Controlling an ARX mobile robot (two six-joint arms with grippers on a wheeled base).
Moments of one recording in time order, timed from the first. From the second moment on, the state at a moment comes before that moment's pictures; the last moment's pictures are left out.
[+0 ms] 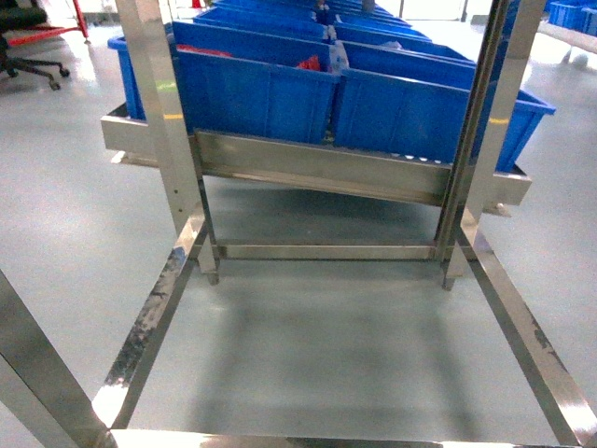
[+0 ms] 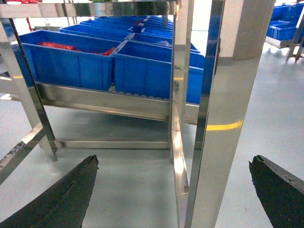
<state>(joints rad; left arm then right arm) 0.00 0.01 0.01 0.00 0.00 0.00 0.00 0.00 0.01 0.00 0.00 0.00</state>
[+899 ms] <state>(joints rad) 0.00 0.01 0.01 -0.01 0.00 0.00 0.00 0.00 0.01 -0.01 0.00 0.00</state>
